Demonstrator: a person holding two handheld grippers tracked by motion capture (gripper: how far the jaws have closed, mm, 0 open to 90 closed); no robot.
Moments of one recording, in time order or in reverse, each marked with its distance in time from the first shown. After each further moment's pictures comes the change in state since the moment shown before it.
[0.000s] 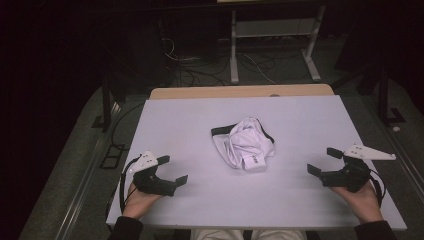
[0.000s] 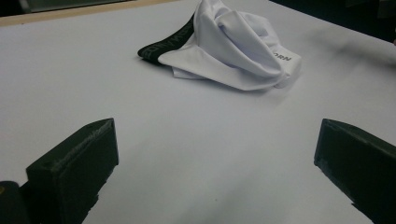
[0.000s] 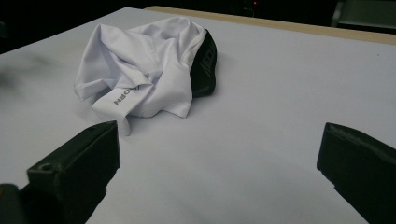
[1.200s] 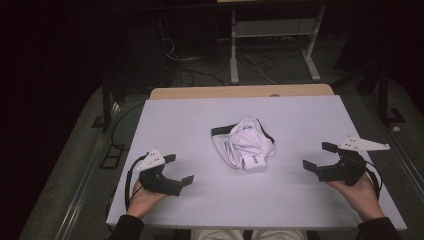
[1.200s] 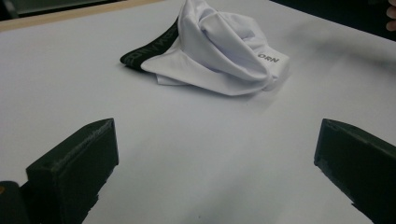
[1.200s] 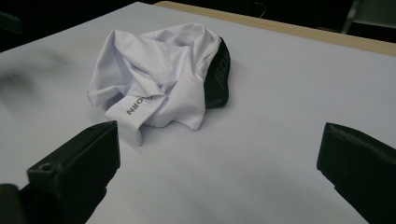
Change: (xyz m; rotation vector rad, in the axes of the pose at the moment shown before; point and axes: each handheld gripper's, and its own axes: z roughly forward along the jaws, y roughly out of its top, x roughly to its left) left arm -0.011 0.014 0.010 0.021 -0.025 0.035; right arm 0.008 0.025 0.007 0.042 0.032 -0.042
